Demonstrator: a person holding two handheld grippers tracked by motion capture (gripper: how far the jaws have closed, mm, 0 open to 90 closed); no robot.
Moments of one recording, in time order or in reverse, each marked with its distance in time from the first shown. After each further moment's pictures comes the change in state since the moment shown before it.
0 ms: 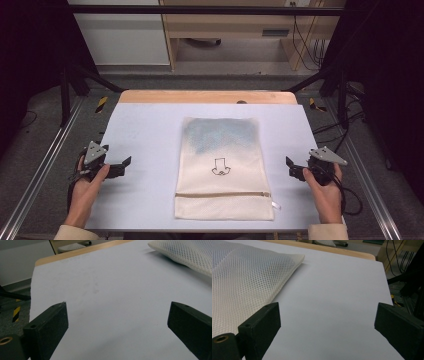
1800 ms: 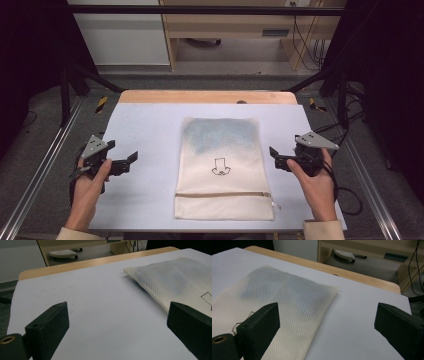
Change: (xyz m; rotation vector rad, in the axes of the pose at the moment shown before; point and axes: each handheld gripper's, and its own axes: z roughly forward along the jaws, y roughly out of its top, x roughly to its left) left arm -0.030 0.046 -0.028 -0.058 -0.067 -0.081; right arm 0.051 0.074 -0.028 -0.038 0.125 -0.066
